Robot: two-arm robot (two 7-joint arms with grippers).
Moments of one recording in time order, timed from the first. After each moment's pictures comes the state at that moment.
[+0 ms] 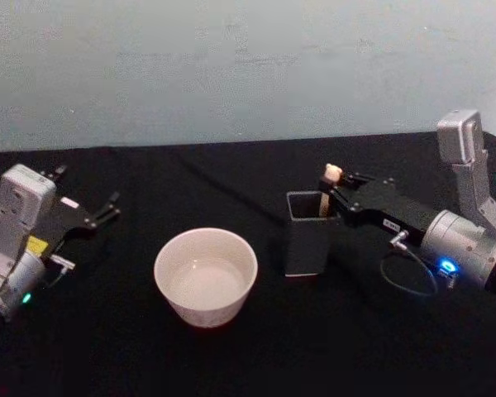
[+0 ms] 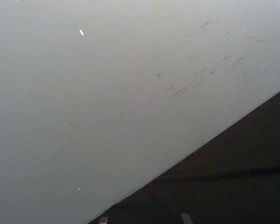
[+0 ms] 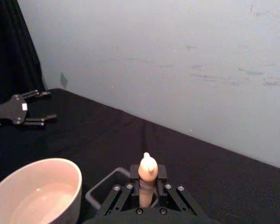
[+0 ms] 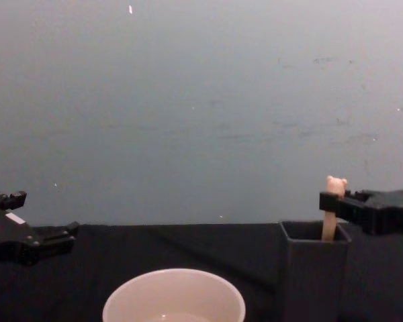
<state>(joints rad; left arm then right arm) -0.20 0.60 0.45 -1.41 -0.25 -0.12 0.03 0.26 0.49 -0.37 -1.47 0.53 0.09 0.47</state>
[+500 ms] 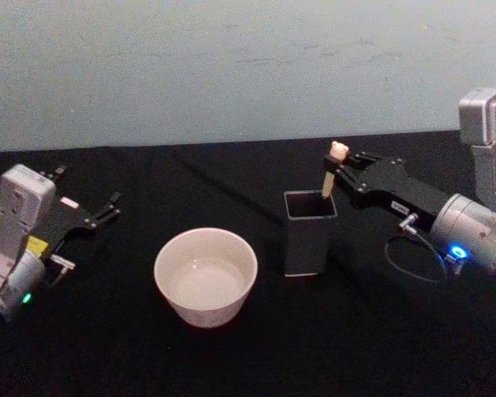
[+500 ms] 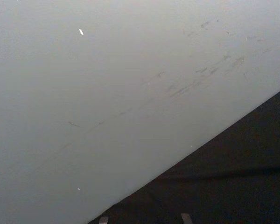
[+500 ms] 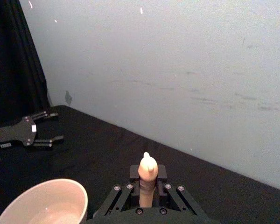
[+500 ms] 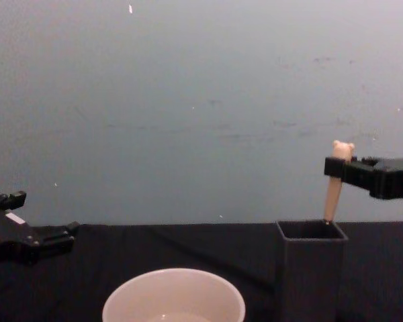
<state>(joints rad) -0.20 0.60 0.45 -1.41 -0.25 -0.12 0.03 0.25 0.51 -0.34 -1.54 0.57 0.10 0.46</state>
